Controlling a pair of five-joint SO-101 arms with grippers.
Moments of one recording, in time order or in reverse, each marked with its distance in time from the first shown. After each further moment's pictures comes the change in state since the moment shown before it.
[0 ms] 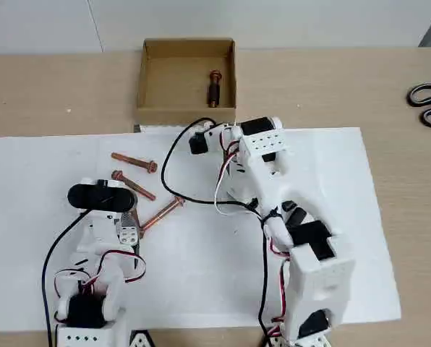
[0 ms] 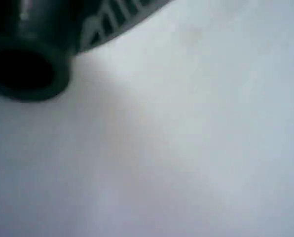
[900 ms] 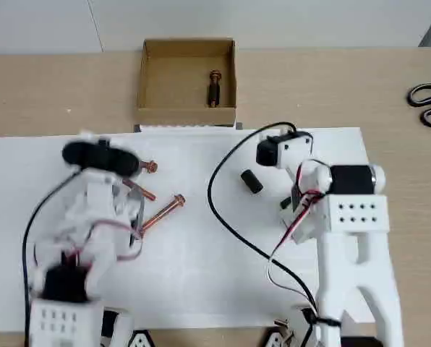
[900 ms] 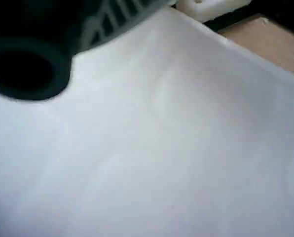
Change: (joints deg) left arm 4.7 37.5 -39.7 6.5 -2.5; right arm 17.0 -50.0 27.4 11.3 -2.2
